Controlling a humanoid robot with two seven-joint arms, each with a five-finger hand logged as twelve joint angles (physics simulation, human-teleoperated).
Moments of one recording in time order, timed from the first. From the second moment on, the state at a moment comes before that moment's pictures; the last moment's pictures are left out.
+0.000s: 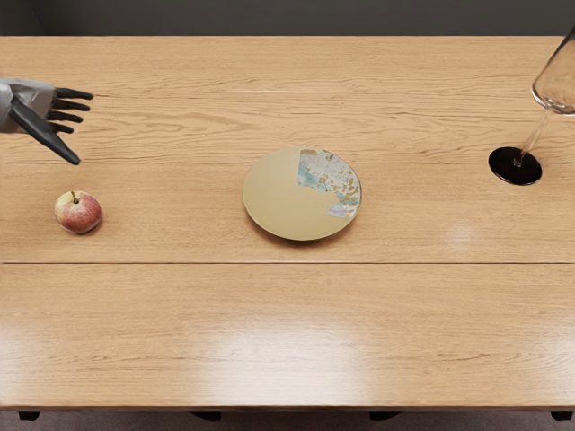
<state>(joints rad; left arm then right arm) -1.40 0.68 0.26 -0.61 0.03 -0.61 0.22 -0.01 0.00 -0.16 0.28 -0.27 0.06 -0.16</state>
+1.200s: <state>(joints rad) -1.25 0.90 0.27 -1.45 0.38 0.45 0.22 -0.01 0.00 -0.16 0.28 -0.27 0.06 -0.16</state>
